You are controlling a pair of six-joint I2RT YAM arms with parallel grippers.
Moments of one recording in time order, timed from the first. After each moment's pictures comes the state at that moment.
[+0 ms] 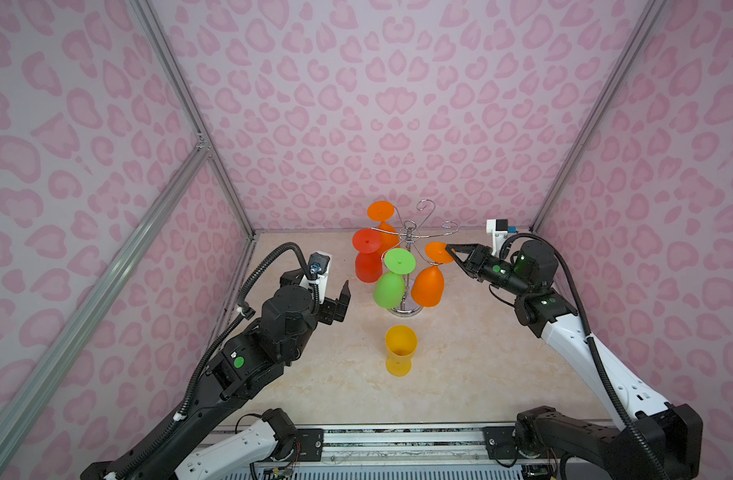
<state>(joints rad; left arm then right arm) -0.80 0.84 1.11 -0.58 -0.55 0.03 0.25 1.18 0.98 0.11 -0.61 0.98</state>
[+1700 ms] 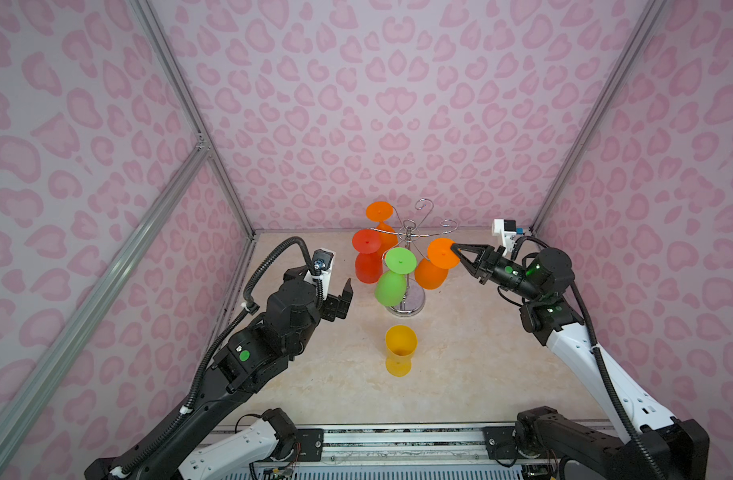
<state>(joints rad) -0.77 0.88 1.13 -0.58 -0.53 0.03 0.23 1.12 0.92 0.32 -0.76 1.27</state>
